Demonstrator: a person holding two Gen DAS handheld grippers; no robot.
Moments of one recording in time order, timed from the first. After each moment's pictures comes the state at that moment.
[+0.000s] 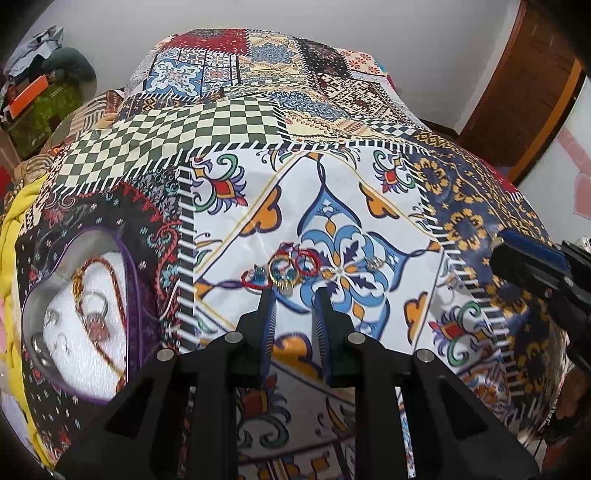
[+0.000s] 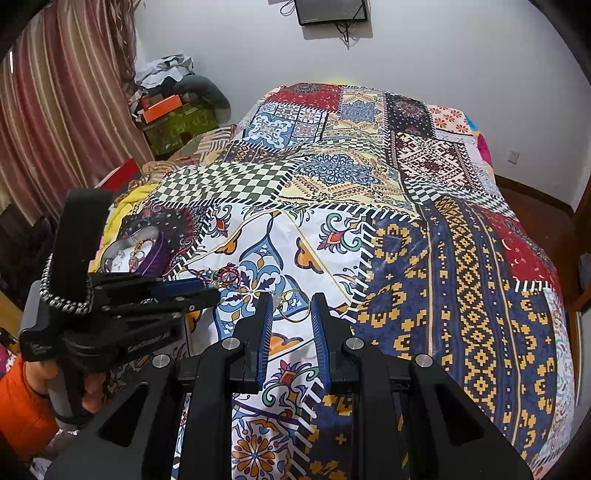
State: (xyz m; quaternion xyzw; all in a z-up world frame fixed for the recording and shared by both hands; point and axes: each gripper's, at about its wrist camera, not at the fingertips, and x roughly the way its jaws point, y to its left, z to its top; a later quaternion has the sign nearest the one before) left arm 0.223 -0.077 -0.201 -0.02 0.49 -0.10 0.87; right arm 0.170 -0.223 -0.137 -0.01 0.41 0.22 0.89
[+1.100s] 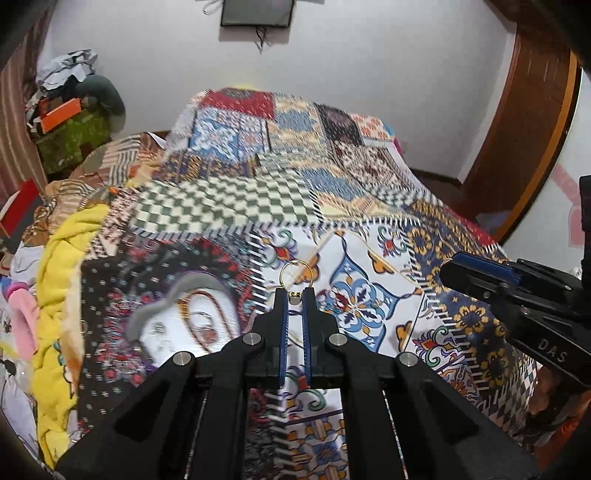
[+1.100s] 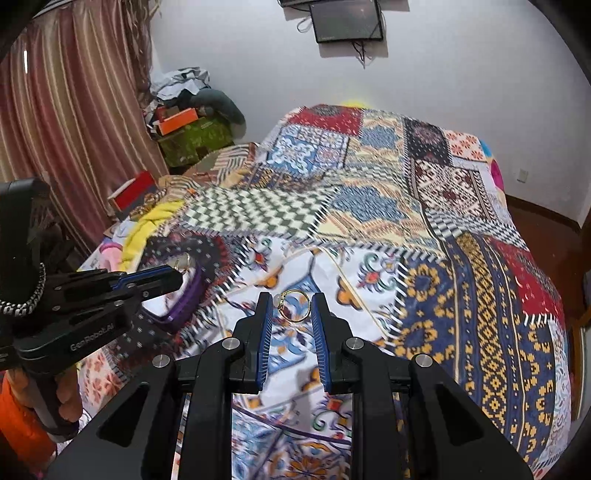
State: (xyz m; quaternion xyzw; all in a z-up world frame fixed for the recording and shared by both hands) left arm 0.172 -0.026 -0.120 -0.04 0.39 -0.07 0.92; right arm 0.162 -0.188 -0.100 0.00 0.37 0.25 0.90
